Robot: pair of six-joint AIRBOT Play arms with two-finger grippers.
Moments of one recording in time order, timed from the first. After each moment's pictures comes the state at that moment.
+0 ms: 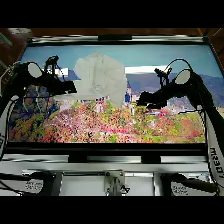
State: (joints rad) left arm -0.13 -1.58 1.52 1.29 -1.12 -1.57; right arm 0.10 -1.43 1.29 -1.07 1.29 1.51
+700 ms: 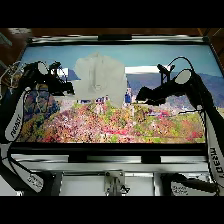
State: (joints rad) left arm -0.05 -1.87 1.72 1.33 -1.23 -1.57; right arm 0.10 -1.43 1.29 -1.03 1.20 1.56
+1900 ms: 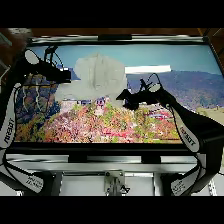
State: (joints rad) left arm -0.07 -1.75 1.81 1.23 -1.22 -1.42; right arm 0.23 -1.79 1.29 -0.55 0.87 1.56
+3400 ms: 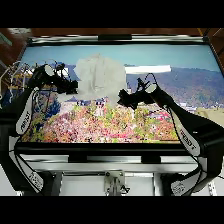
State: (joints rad) left arm -0.06 -1.99 1.82 1.20 -1.15 -1.60; right arm 0.27 -1.75 1.29 -0.65 0.85 1.59
